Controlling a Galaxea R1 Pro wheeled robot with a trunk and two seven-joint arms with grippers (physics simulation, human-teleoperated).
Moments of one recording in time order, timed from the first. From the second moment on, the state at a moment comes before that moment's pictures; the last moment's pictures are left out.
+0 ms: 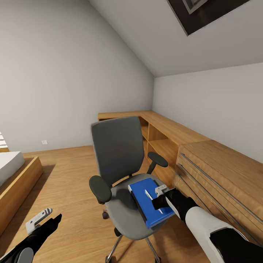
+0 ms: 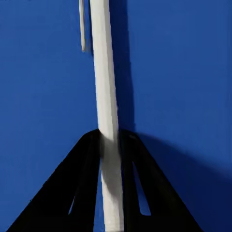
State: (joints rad) left arm -0.01 -0.04 0.38 -1.61 0.48 0.59 0.23; right arm -0.86 0.04 0.26 -0.28 0.09 0.47 0.31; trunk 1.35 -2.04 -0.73
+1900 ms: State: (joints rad) left arm -0.01 -0.04 0.38 -1.62 0.48 0.59 0.23; right arm -0.37 0.03 0.25 -1.41 -0.01 0.67 0.00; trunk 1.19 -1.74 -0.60
